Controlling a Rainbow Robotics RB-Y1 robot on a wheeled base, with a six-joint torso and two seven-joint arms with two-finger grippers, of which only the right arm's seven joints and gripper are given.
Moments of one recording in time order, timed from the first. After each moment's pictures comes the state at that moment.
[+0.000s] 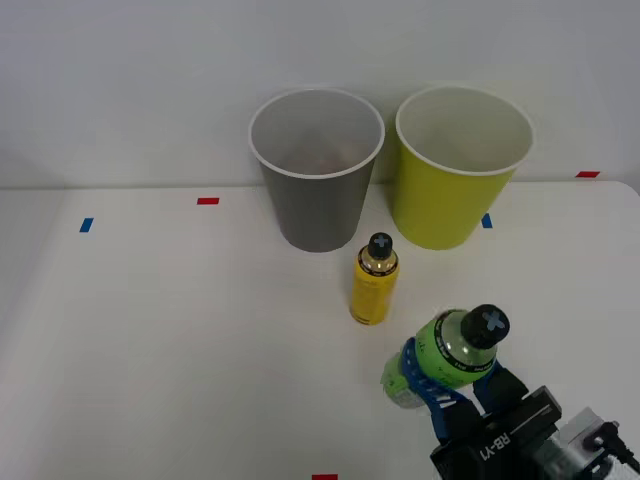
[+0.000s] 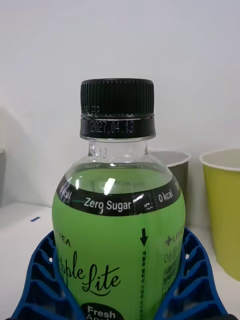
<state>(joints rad) 0.69 -0.54 0.48 -2.27 -0.07 -0.49 1.45</state>
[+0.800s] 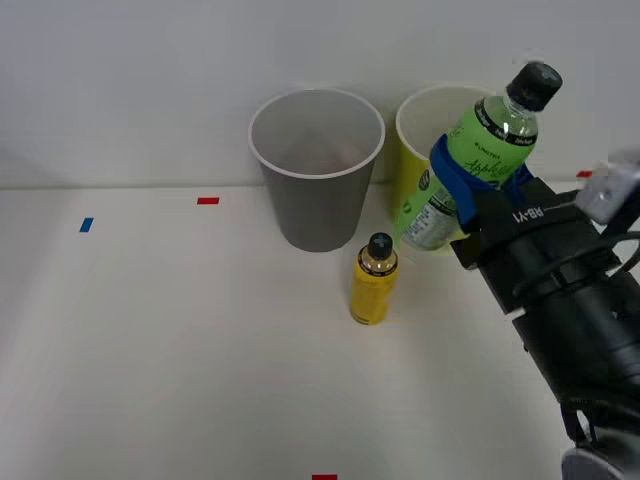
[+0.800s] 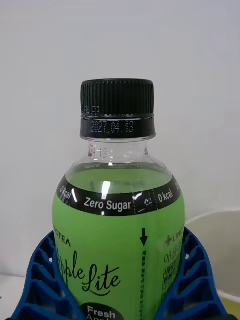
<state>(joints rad) 0.23 -0.30 0.21 -2.50 -0.31 0.26 1.42</state>
